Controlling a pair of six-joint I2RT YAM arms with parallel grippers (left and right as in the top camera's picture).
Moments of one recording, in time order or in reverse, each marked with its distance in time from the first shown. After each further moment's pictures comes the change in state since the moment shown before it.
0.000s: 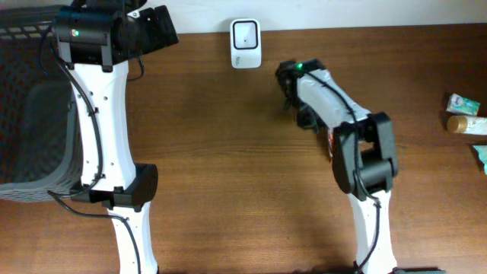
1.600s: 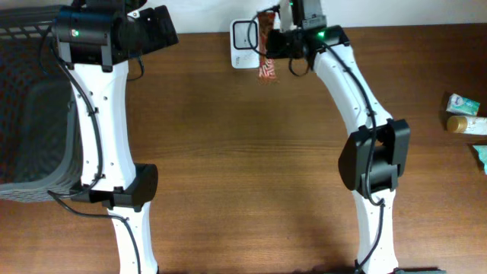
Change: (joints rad) left arm 0.000 0.000 0.000 0.000 0.000 0.000; right arm -0.048 0.003 0.364 0.660 -0.814 -0.336
